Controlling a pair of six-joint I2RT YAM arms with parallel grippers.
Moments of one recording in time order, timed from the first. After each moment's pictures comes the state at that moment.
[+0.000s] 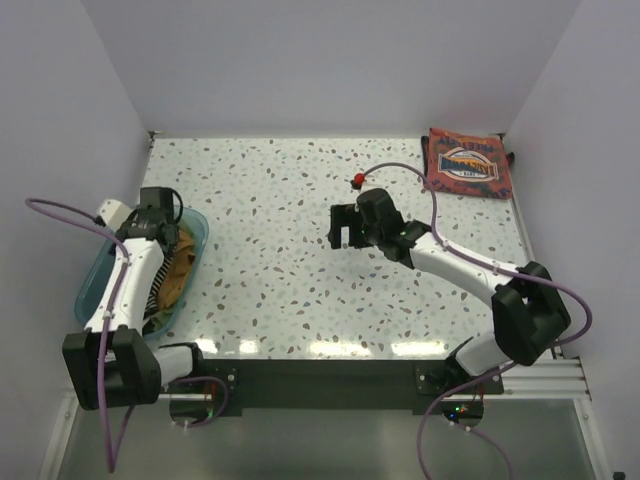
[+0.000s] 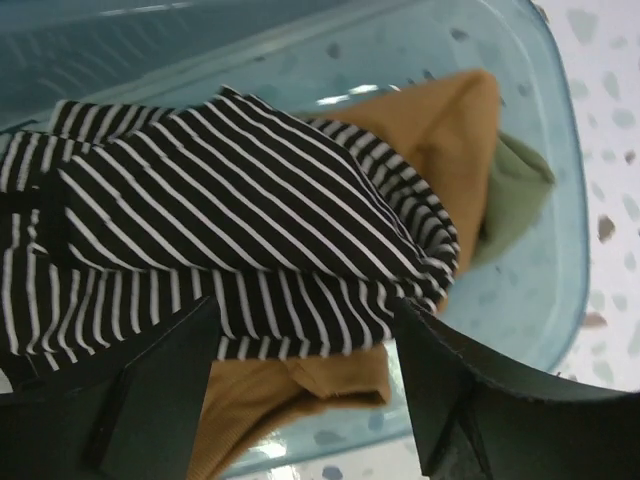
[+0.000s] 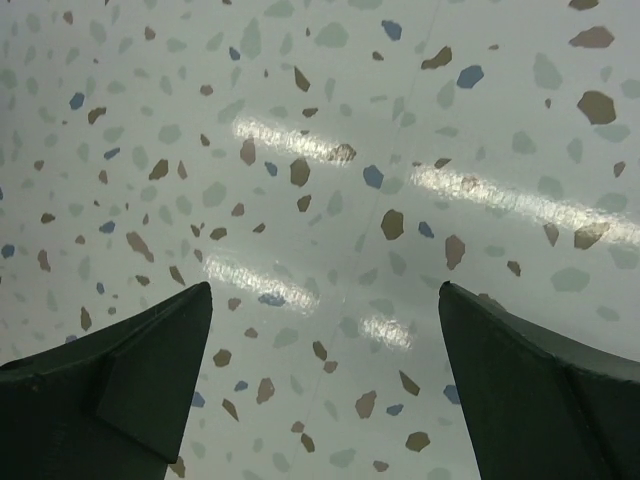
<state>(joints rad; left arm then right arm) 0.07 1.21 0.96 -0.80 -0.66 -0.97 0.65 1.50 1.02 -0.19 0.12 0.44</state>
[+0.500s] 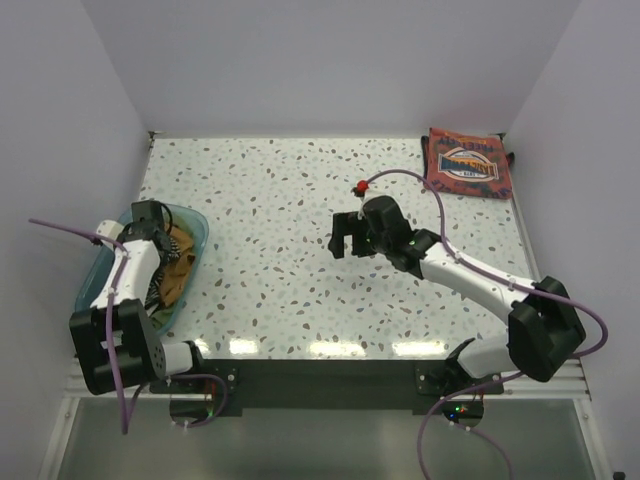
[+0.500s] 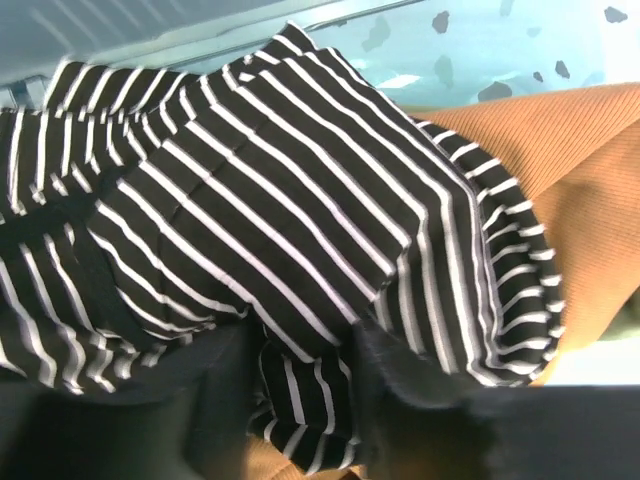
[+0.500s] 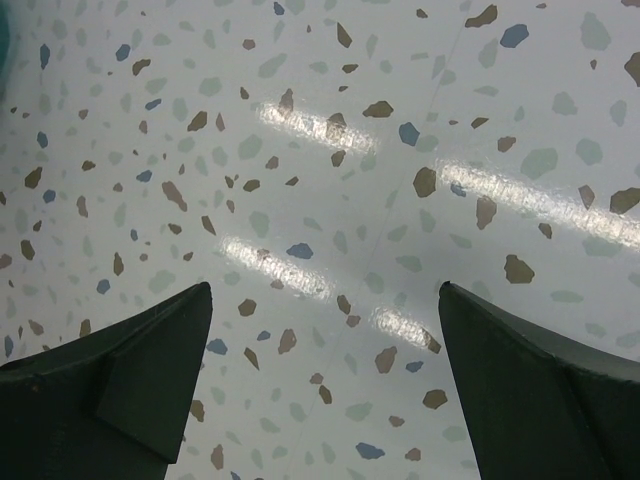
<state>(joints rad) 0.25 1.30 0.81 -0.65 -0.59 -0.98 0.68 1.39 0.94 -0.21 0.05 0.45</state>
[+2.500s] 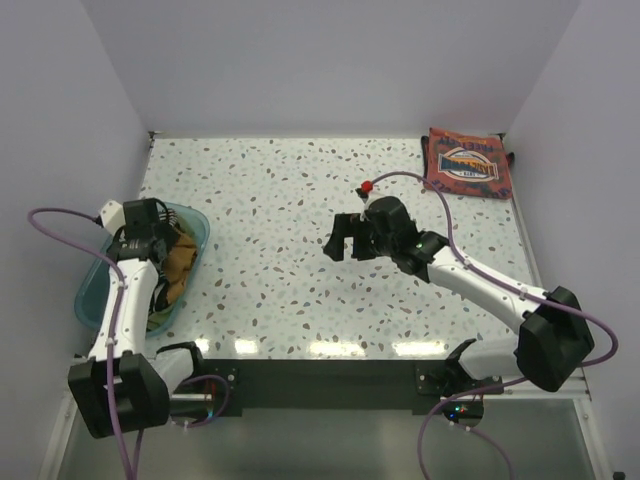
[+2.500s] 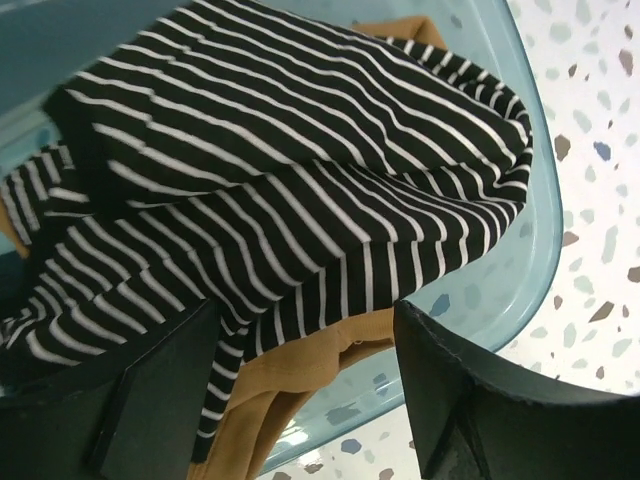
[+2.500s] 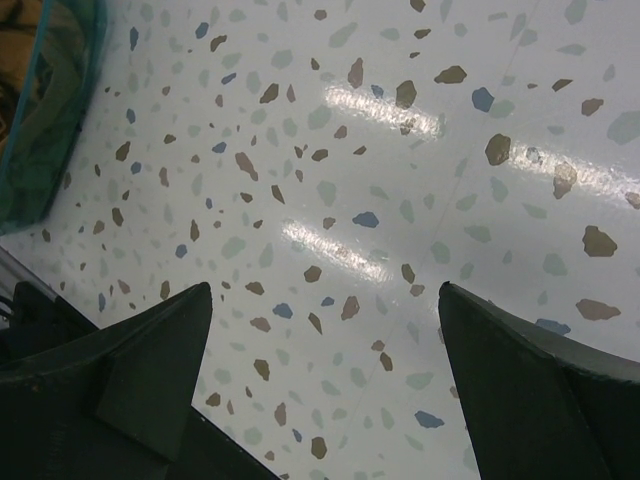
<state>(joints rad) 0.20 1.05 0.85 -0.64 -0.43 -0.72 0.68 1.33 0.93 -0.24 -0.07 0.55</state>
